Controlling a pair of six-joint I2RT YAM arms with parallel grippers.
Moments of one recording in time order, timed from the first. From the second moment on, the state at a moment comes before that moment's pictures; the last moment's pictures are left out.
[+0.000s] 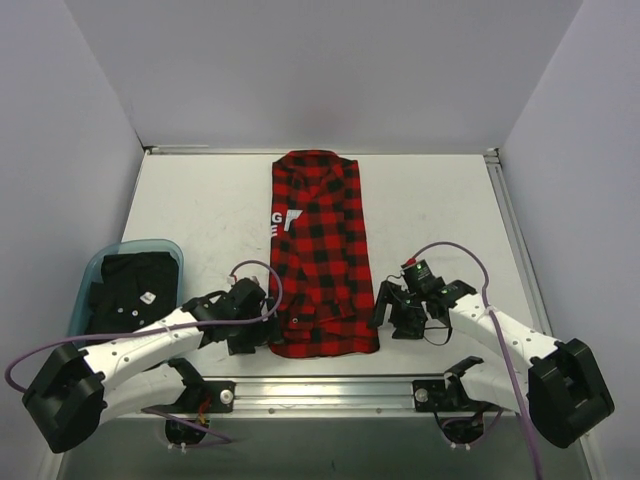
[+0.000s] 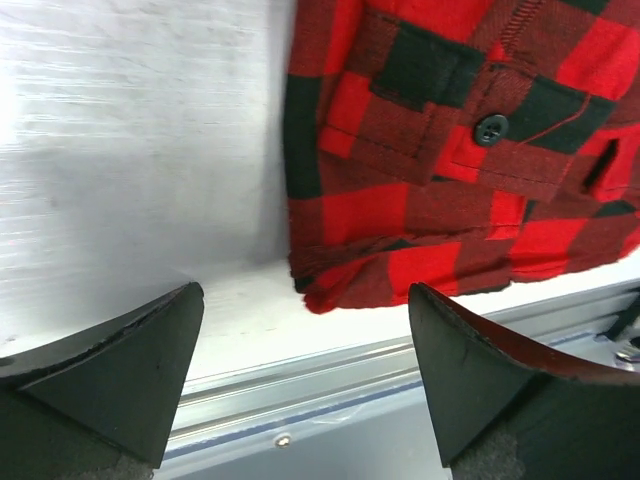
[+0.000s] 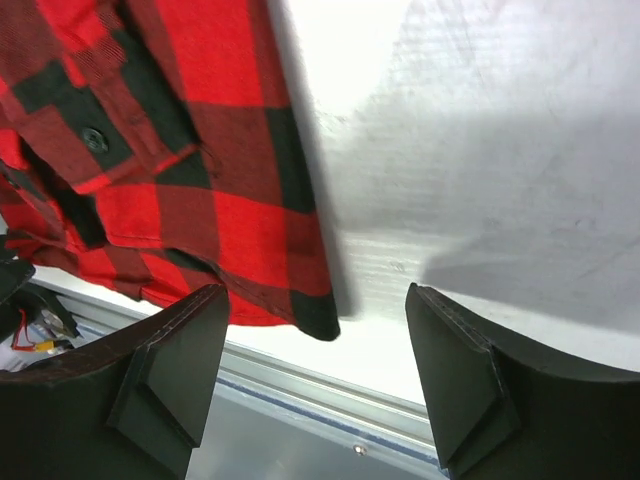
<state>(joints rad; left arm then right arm) -0.80 1.04 0.49 -0.59 0.03 -1.01 0.50 1.11 0.49 -0.54 -0.24 0.76</state>
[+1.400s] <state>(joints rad) -0.88 0.86 0.52 -0.67 0.15 -1.07 0.62 0.99 0.50 -0.60 -0.38 0.81</state>
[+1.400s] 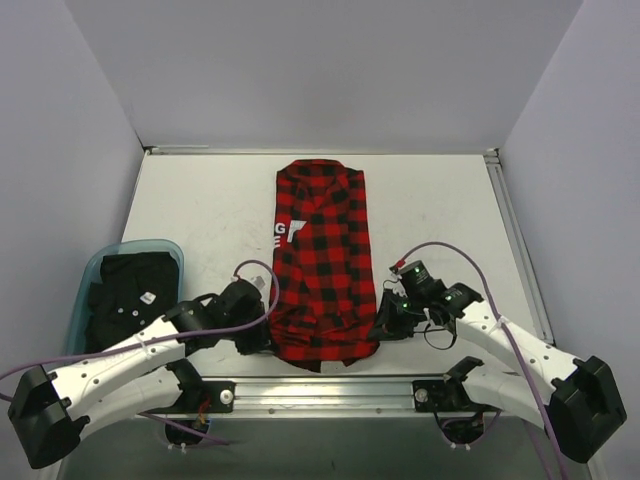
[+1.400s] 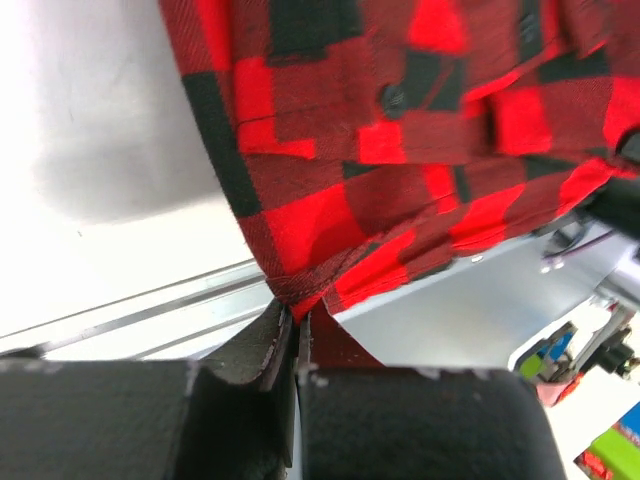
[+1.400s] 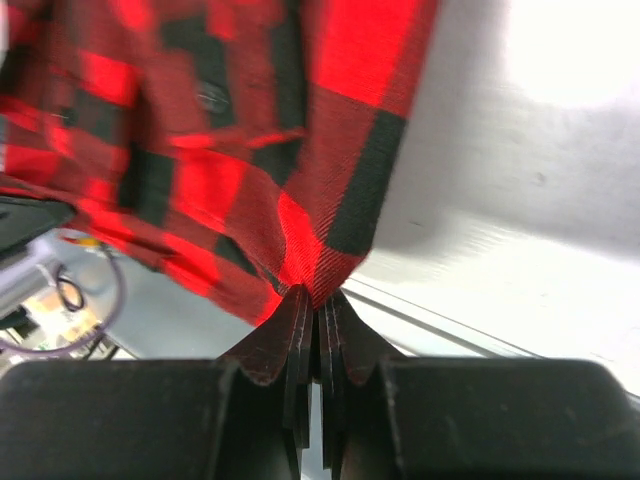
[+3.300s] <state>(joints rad) -0.33 2.01 1.42 -0.35 0.16 -0.74 0.24 2.13 1.64 -0.64 -0.49 0.57</state>
